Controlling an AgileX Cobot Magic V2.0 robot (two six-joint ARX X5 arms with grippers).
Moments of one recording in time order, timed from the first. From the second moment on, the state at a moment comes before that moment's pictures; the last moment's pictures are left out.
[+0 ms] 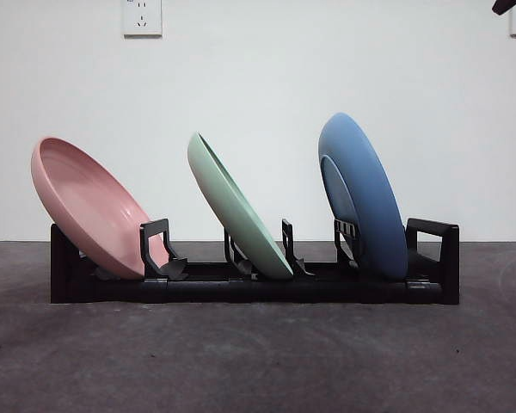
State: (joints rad) left arm 0.01 0.59 0.90 -1.09 0.42 -0.23; right arm 0.13 0.79 0.90 -0.83 -0.55 0.17
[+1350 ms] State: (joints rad) left arm 0.01 0.59 0.90 -1.03 0.42 -0.23; right arm 0.35 1.67 1.54 -0.86 -0.47 0.15
